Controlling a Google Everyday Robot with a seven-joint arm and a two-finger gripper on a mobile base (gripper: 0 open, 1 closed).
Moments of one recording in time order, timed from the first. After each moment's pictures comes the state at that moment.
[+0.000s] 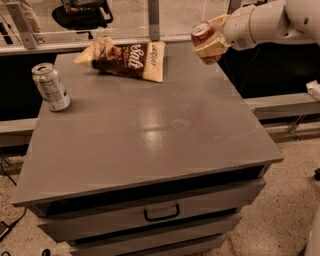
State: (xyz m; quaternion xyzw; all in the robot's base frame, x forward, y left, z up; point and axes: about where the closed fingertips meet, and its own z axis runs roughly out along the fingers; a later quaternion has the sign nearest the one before) arm 0.747 -0.138 0.969 -0.56 0.63 0.06 0.53
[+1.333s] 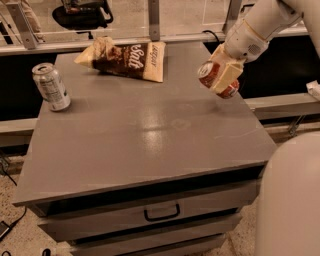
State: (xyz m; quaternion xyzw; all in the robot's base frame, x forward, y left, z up) arm 0.648 -0.156 0.902 -0.72 0.64 0.12 0.23
